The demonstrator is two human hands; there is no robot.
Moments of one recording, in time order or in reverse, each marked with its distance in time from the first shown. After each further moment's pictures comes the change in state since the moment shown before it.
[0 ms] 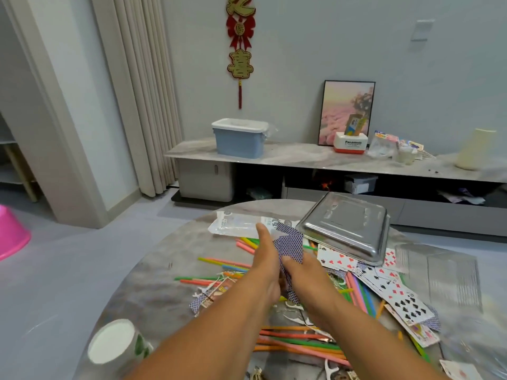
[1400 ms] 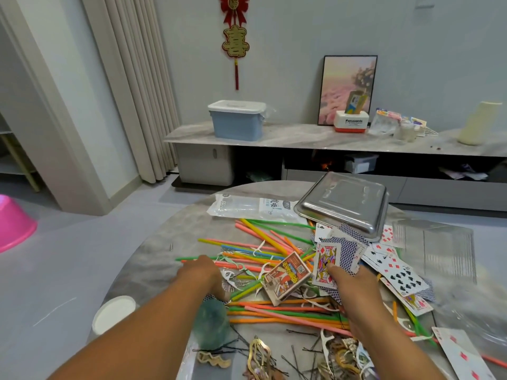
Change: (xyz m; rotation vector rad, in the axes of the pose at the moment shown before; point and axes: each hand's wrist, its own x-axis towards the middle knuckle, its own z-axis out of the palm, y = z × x) left_hand 0.041 0.000 -0.135 1.727 0.409 -0.163; right_hand -0.025 0.064 -0.068 0.123 0.356 0.094
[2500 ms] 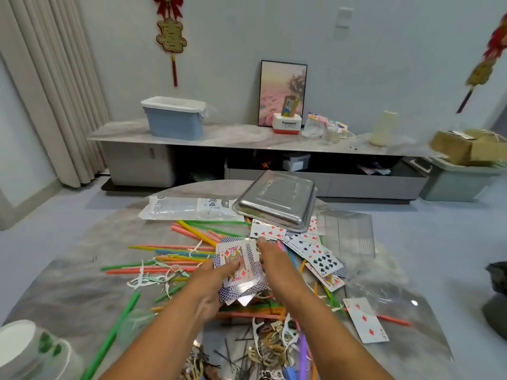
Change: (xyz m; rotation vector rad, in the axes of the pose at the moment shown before) left_hand -0.091 0.101 0.047 -1.686 -0.521 0.304; right_hand -0.021 -0.044 -0.006 -0.304 -0.312 -0.045
